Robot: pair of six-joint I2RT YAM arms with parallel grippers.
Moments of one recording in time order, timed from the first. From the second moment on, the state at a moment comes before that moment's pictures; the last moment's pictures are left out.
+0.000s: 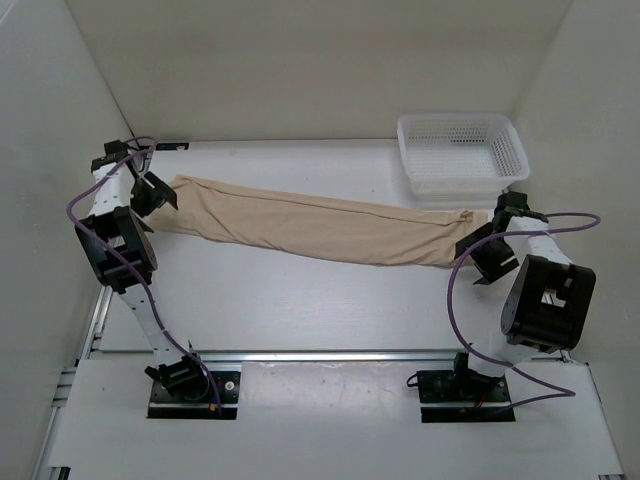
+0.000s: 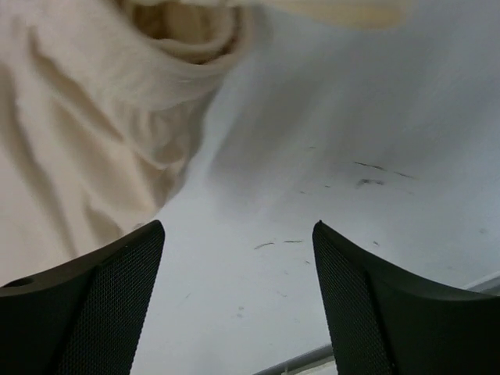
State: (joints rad) left arm 0.35 2.08 1.84 -0.99 0.03 -0.48; right arm -0.24 1.56 1.02 -0.83 0.02 0.75
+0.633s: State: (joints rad) left arm 0.36 2.37 2.01 -1.05 0.05 -0.53; right arm -0.27 1.73 1.05 -0.70 -0.10 0.72
